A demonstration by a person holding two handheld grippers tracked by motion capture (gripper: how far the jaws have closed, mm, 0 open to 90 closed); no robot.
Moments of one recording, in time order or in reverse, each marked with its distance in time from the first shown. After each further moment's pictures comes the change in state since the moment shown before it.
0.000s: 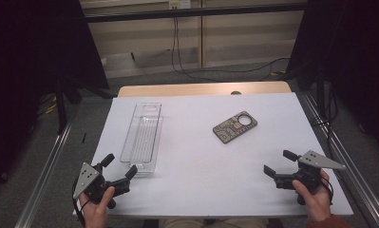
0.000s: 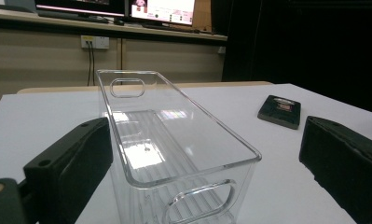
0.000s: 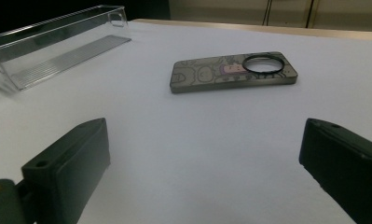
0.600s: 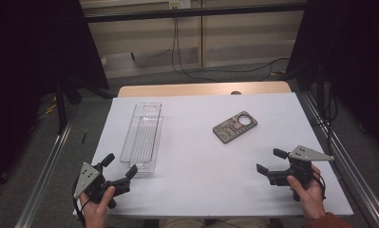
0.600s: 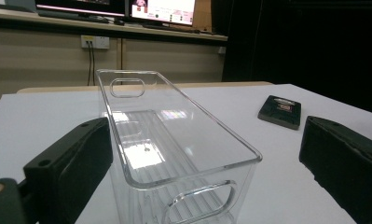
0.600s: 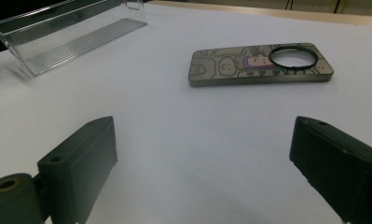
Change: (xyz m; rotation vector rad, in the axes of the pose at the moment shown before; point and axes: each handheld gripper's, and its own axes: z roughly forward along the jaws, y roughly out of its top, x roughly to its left) left arm 0.000 0.000 0.001 0.003 0.000 0.007; right arm 0.004 0.011 0.020 0.082 0.063 -0.009
